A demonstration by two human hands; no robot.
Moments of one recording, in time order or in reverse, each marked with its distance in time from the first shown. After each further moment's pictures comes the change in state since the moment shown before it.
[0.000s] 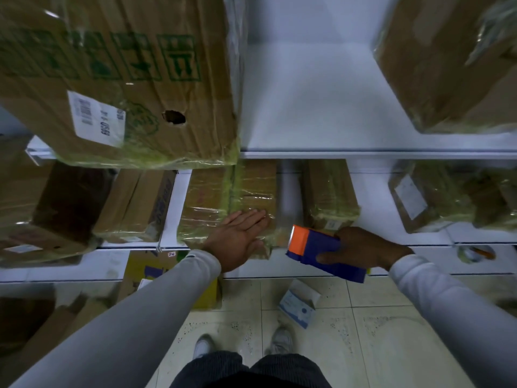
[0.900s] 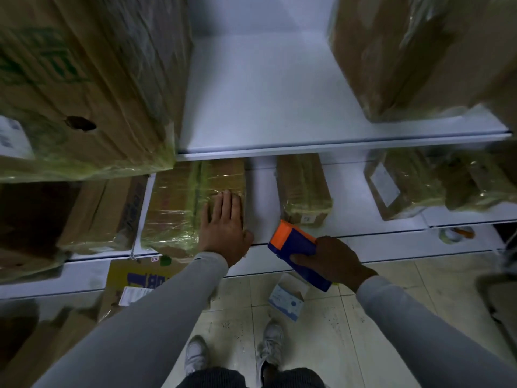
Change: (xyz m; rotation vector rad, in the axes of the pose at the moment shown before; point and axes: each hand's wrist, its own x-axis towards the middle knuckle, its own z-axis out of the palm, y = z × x) left_hand 0.051 0.048 0.017 0.161 0.054 -0.431; right_hand 0.004 0.031 0.049 0.071 0.293 0.173
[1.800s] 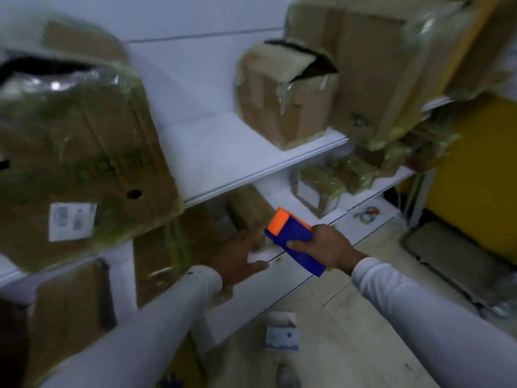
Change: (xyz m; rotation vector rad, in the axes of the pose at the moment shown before) left_hand -0.022 -0.001 -0.103 -0.587 -0.246 0.706; right_hand -0.123 -0.050 -0.033 0.251 0.463 0.208
